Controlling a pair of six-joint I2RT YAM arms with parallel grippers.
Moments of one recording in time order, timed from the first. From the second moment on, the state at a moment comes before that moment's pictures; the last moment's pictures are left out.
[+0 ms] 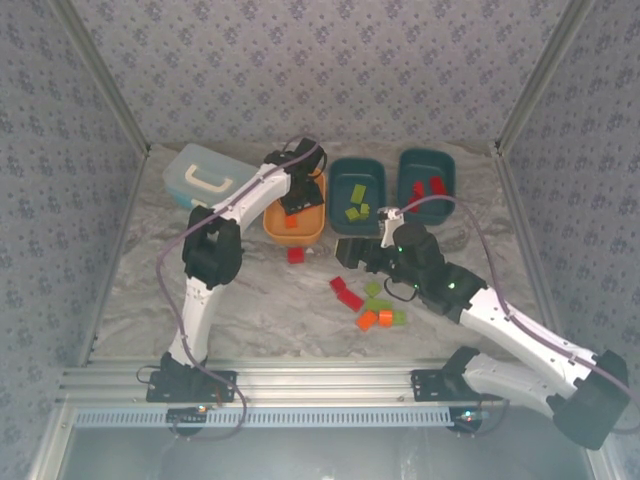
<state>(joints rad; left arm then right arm) -0.56 2.29 2.09 -1.02 -0.06 -0.84 0.75 0.95 0.77 -0.24 -0.02 0.66</state>
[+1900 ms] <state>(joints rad) -0.78 1.03 1.04 -0.72 -0.09 -0.88 0.71 1.55 0.83 -0.57 0.17 1.24</state>
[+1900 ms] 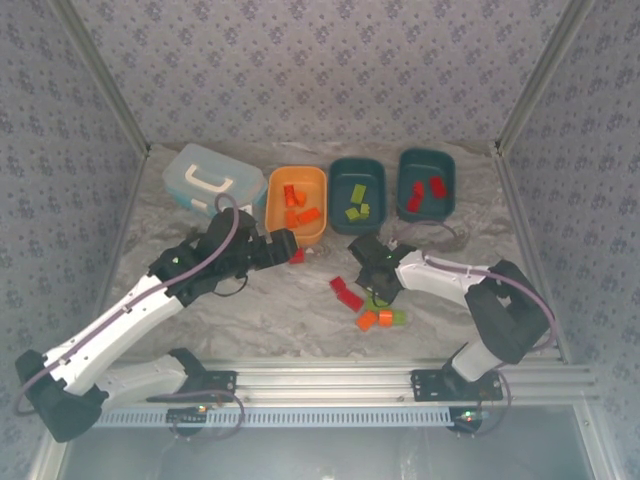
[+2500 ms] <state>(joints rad) -0.79 0.86 0.94 -0.71 -0.02 -0.91 0.72 1.52 0.94 -0.66 0.26 1.16</state>
